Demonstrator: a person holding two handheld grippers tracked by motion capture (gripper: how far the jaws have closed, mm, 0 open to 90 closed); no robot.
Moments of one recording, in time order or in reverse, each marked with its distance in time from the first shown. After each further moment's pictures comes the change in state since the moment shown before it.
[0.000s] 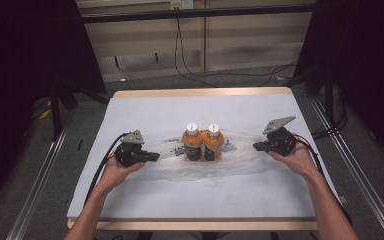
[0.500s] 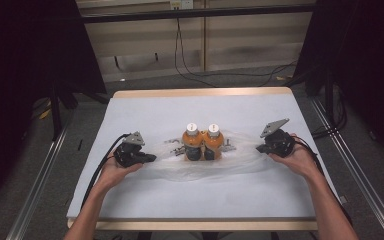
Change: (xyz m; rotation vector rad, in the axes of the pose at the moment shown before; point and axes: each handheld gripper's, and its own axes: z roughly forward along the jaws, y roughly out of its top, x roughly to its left) left arm 0.006 -0.007 0.004 0.090 0.038 0.003; right arm 0.001 -0.004 0.009 0.121 -0.065 -0.048
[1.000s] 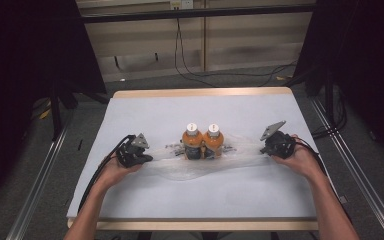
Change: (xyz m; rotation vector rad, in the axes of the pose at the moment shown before) left arm 0.002 0.001 0.008 0.182 0.104 0.097; right arm -0.003 -0.007 0.007 0.109 -0.038 -0.039
